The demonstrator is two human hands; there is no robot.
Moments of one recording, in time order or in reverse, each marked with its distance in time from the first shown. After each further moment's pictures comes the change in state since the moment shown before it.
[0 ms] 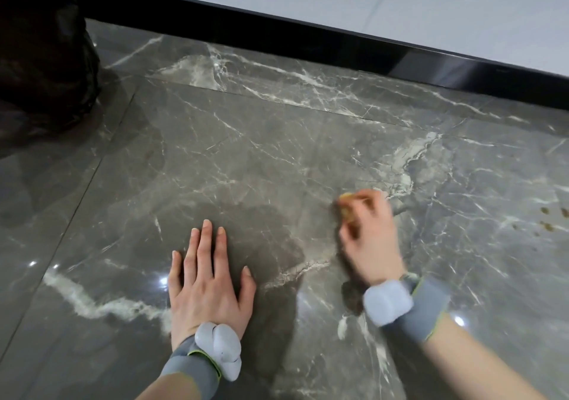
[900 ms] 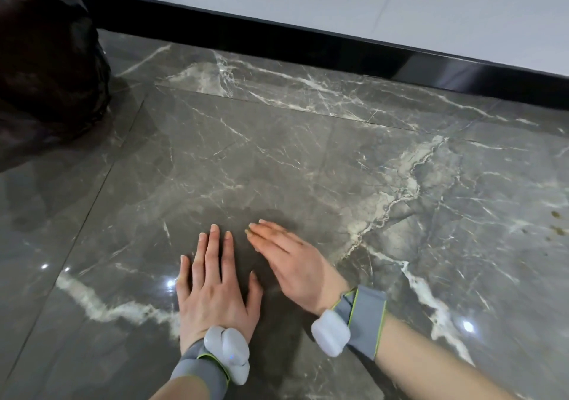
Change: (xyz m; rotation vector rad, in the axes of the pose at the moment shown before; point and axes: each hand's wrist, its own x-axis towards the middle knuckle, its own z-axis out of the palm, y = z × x) left_hand -0.001 -0.001 0.001 0.010 -0.012 0.002; right_hand -0.015 -0.067 0.047 0.116 -0.334 -0.526
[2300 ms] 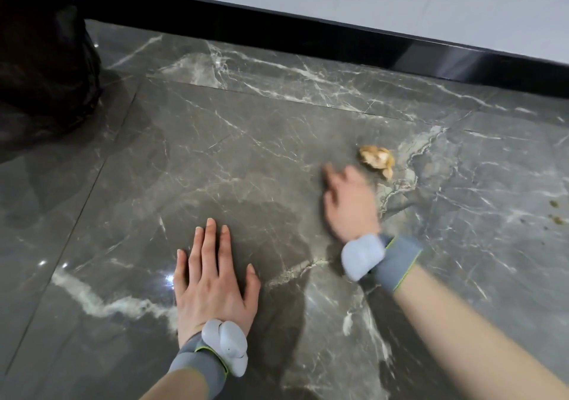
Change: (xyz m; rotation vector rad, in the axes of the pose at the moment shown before) left_hand 0.002 0.000 -0.002 0.028 -0.013 0.000; right_hand 0.016 0.071 -0.044 -0.295 0.225 0.528
